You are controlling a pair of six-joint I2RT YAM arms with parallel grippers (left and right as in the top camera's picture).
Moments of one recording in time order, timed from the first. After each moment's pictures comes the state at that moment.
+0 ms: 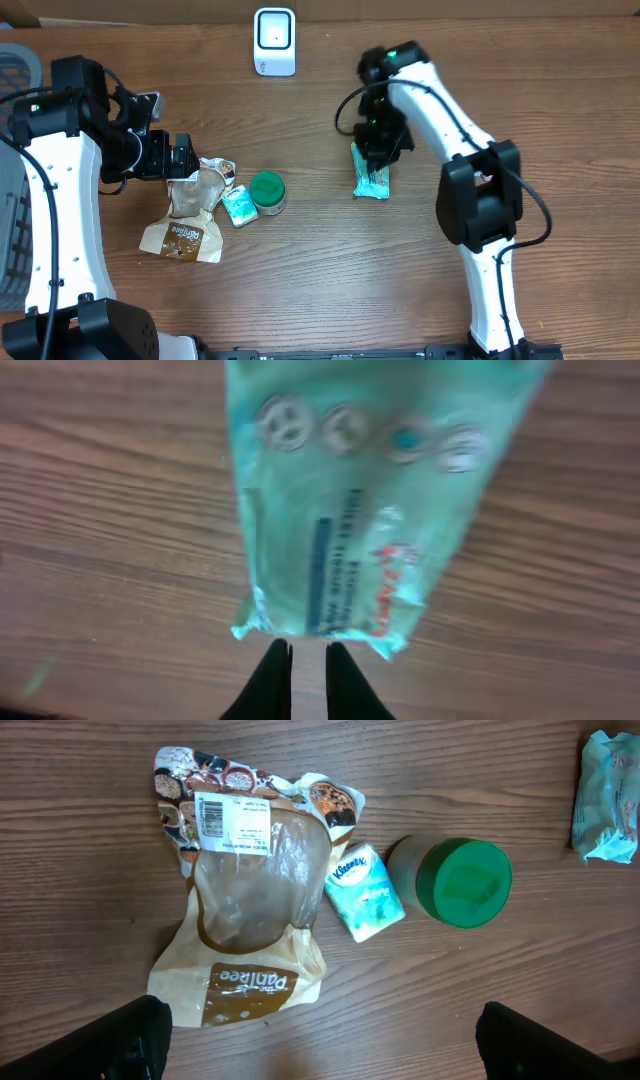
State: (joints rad) left arm 0.23 1.62 1.61 -1.40 0.27 0.20; right arm 0.37 2.37 2.10 -1.54 -0.19 0.20
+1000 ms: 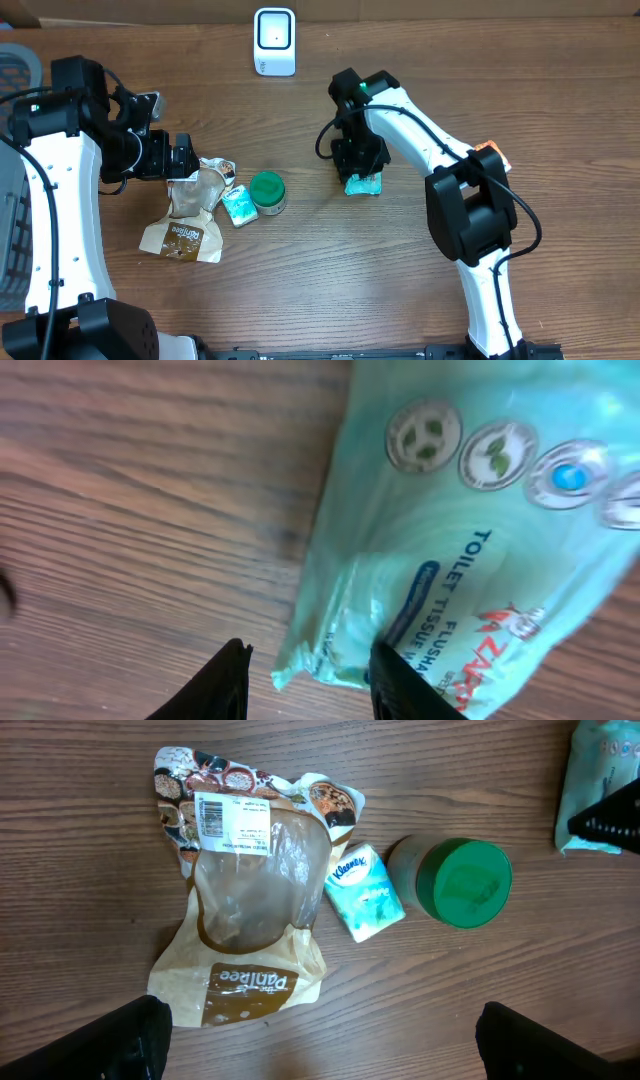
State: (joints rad) left arm 0.23 1.62 1.61 -1.40 0.27 0.20; right arm 0.48 2.30 1.91 -1.27 -0.17 0.25
